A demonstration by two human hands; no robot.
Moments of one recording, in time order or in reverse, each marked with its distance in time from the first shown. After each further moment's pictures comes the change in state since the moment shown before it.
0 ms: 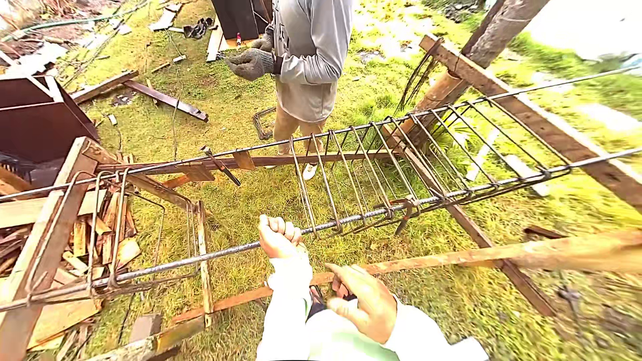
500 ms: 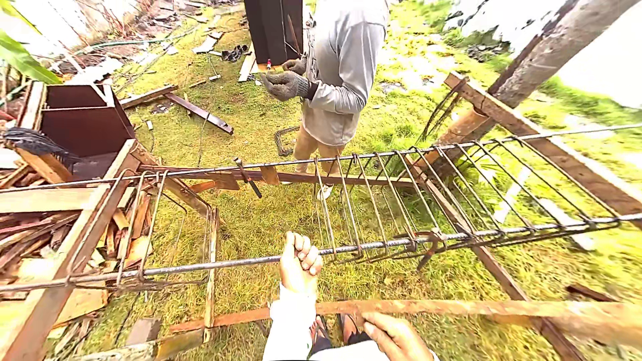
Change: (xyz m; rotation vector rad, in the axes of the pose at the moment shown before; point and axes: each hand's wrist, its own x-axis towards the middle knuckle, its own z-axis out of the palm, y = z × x) left_hand 0.002 0.028 -0.032 -0.184 -0.371 -0.327; right_hand -0.024 0.022 0.012 0.258 0.032 0.141
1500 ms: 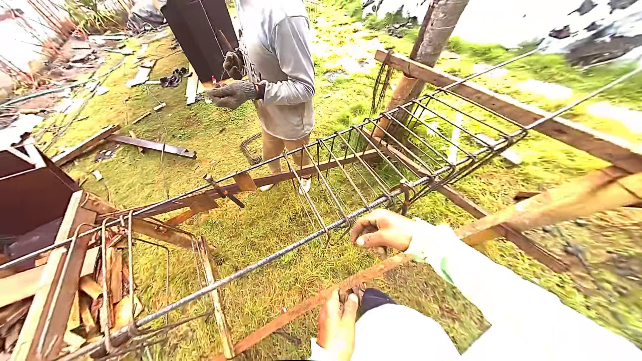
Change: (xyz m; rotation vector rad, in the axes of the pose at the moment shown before) left_hand -0.103 -0.025 -0.093 1.533 -0.190 -0.308; right_hand 0.073 -0.098 -0.070 -0.027 -0.124 0.388
